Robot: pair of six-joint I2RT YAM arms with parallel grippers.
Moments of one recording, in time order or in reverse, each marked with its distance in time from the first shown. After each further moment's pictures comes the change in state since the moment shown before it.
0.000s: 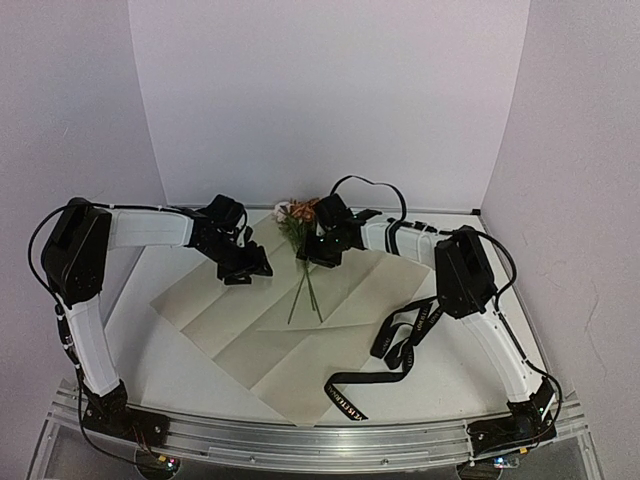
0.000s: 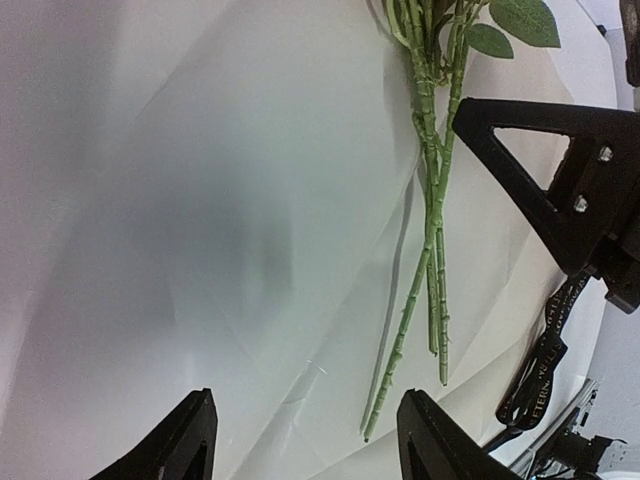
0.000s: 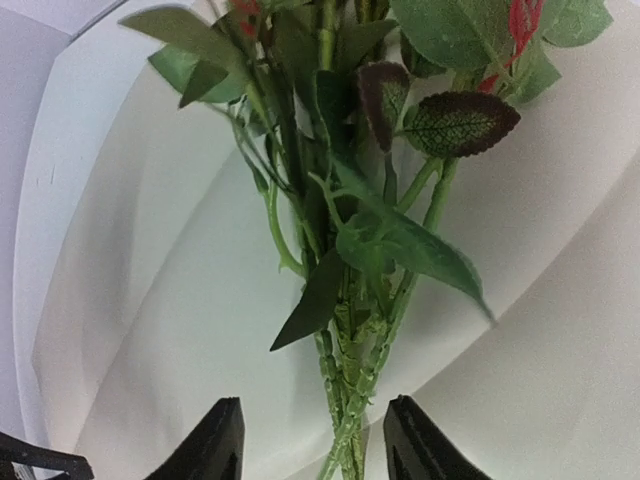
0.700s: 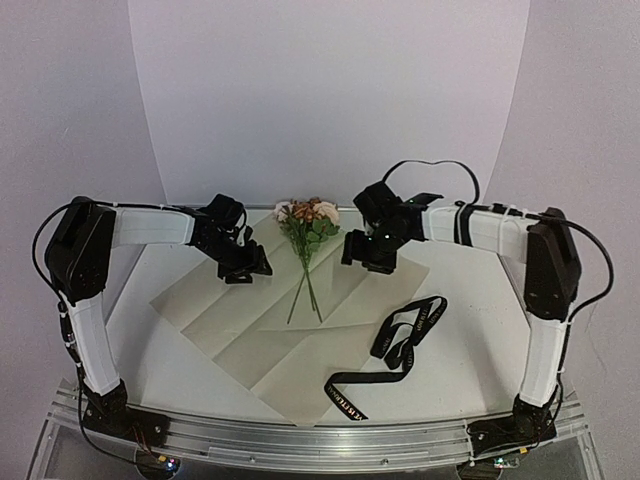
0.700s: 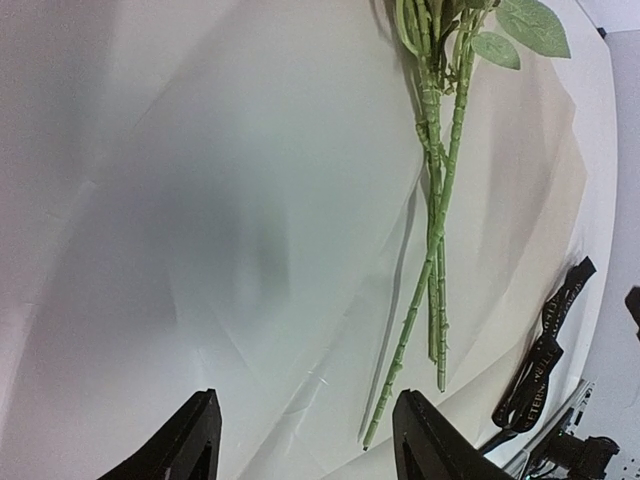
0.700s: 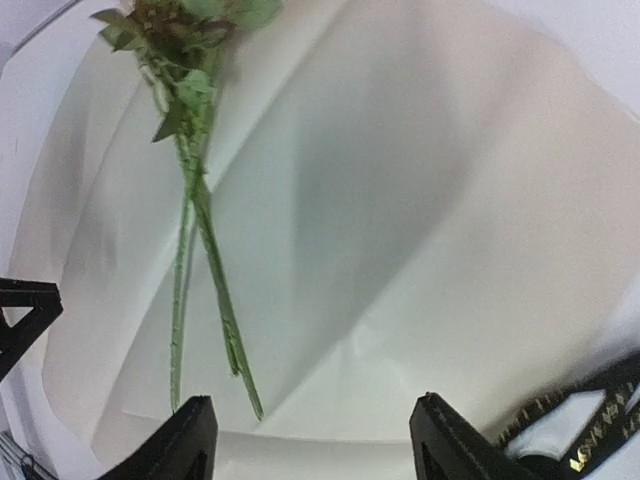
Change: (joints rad) left arm 0.017 0.029 0.023 0.000 0.027 0.004; right arm -0.003 -0.593 -0.615 -0.148 0.140 0.043
